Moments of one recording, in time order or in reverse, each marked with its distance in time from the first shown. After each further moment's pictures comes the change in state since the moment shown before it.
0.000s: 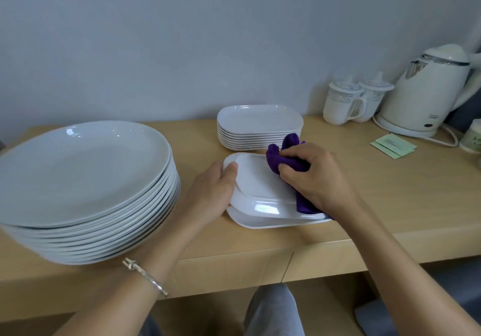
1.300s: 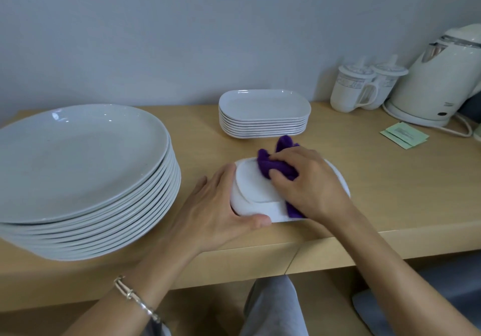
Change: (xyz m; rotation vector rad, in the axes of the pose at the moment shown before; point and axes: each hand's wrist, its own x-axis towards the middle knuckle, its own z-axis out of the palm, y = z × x) left_hand -0.023 -0.036 0.006 0.263 -0.167 0.298; right_hand -0.005 0.018 0.038 -0.155 -0.034 -0.079
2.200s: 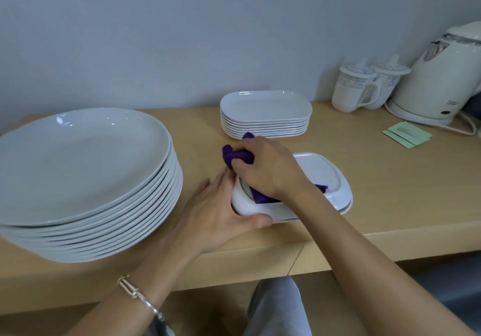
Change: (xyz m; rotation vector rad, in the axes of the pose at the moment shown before) left_hand 0.003 0.001 -0.001 -0.015 -0.023 -0.017; right_hand 0.042 -0.039 0.026 -0.078 -0.161 -0.055
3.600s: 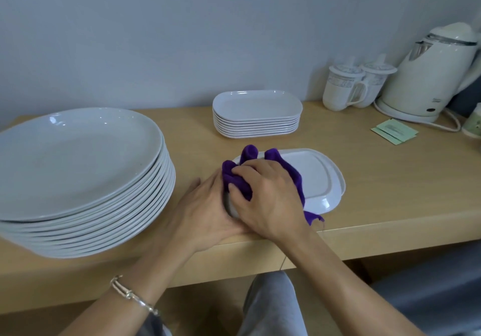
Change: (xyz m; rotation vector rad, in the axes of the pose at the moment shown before) left_hand -0.004 0.007 0.003 0.141 0.013 0.027; right_hand -0.063 -0.008 0.015 -0.008 0.224 -0.027
